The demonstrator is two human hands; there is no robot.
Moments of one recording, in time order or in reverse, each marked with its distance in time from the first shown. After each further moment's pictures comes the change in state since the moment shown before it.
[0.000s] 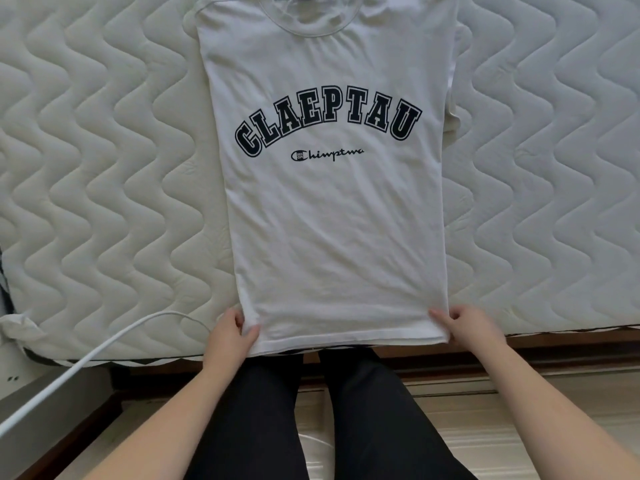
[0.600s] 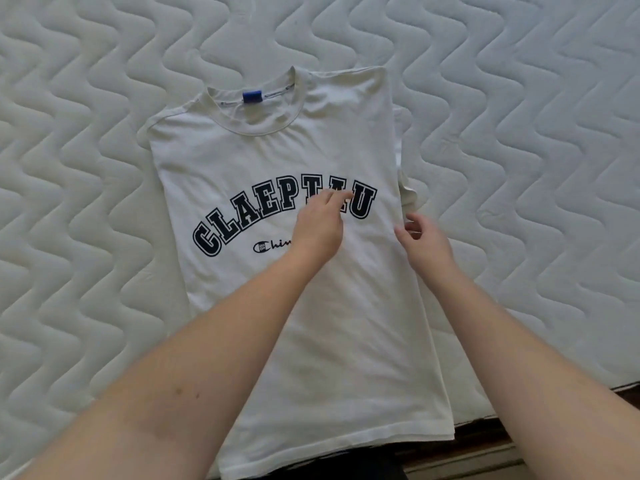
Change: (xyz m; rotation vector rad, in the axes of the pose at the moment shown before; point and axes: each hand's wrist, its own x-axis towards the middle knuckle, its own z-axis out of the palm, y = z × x) left_hand 0.116 0.381 -0.022 0.160 0.142 0.869; right_hand 0.069 -0.179 -0.145 0.683 0.426 -0.421
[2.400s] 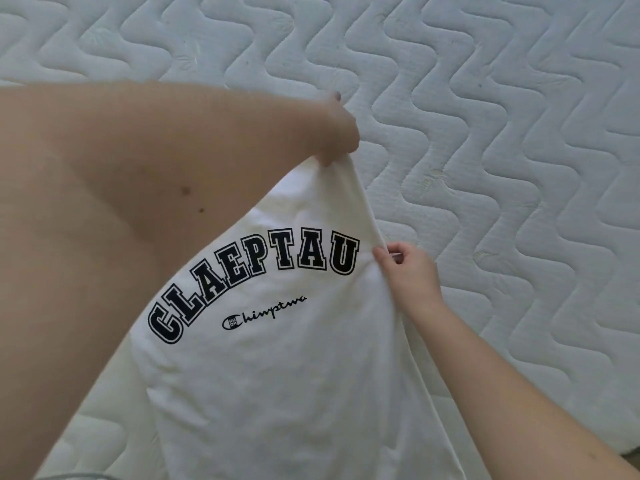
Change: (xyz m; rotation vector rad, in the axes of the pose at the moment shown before) left_hand 0.248 0.089 -0.063 1.165 -0.580 0.433; right_hand 0.054 -0.022 0.008 0.045 0.098 0.074
